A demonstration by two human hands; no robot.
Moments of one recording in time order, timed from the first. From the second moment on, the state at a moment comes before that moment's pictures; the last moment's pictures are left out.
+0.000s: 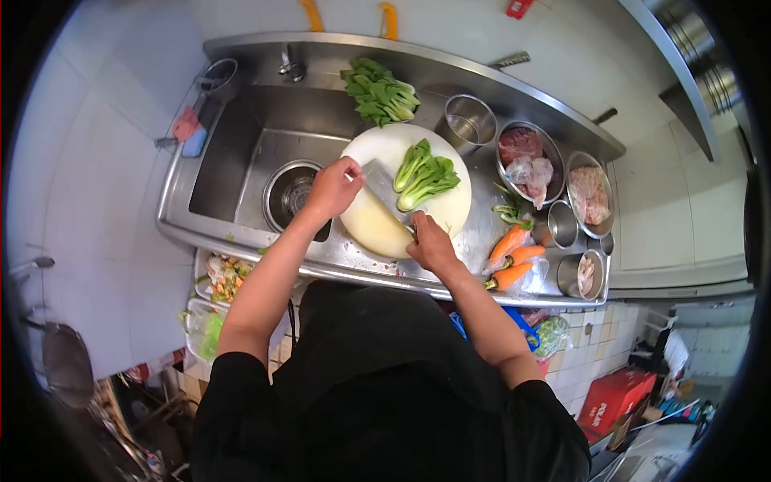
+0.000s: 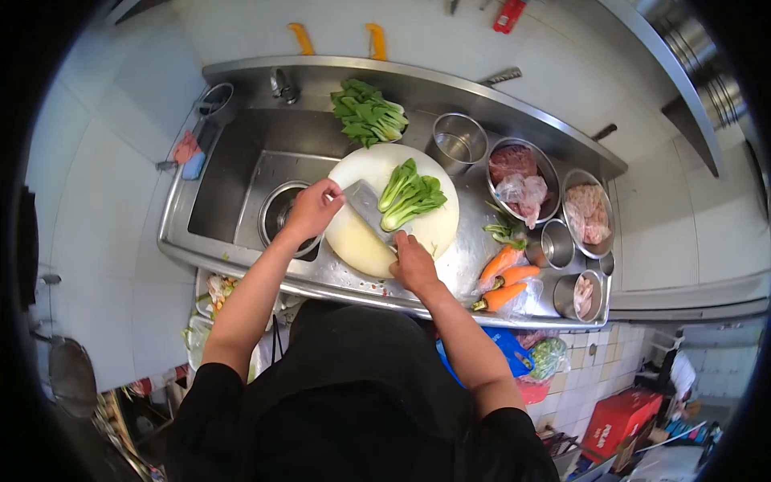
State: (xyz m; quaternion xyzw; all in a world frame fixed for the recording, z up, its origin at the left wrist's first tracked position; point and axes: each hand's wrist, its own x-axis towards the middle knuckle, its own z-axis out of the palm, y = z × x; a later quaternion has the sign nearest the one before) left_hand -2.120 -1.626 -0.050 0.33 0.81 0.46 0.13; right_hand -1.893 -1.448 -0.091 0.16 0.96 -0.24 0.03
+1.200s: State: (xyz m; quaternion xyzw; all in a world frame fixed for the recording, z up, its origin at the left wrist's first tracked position) left_hand -2.068 -1.608 -0.133 0.43 0.78 0.43 0.15; right_hand -1.792 -1.470 -0.033 0.28 0.89 -0.35 0.02
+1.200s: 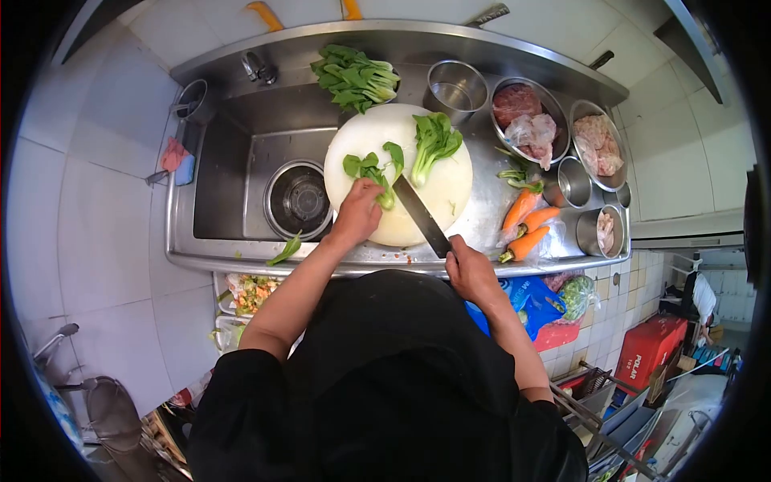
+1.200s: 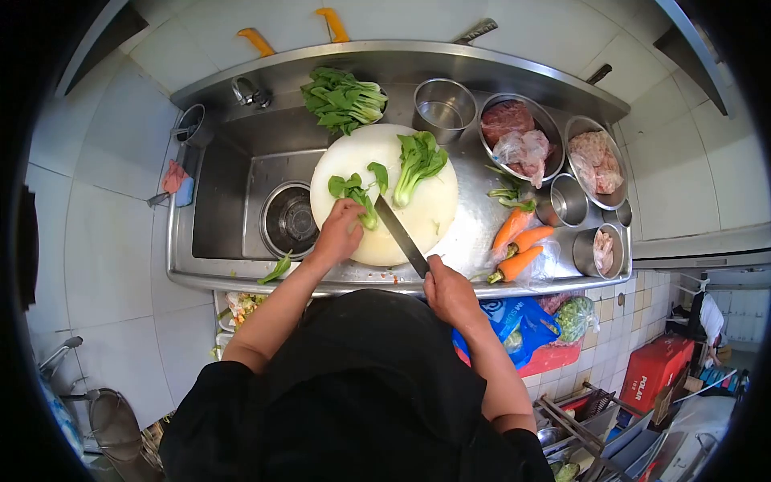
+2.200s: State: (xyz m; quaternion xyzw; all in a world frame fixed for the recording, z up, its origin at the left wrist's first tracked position) left_hand -2.058 -1.612 -0.136 0.52 0.76 0.37 0.10; right_hand -1.842 -1.480 -0.047 0.24 0.92 -0.26 0.15
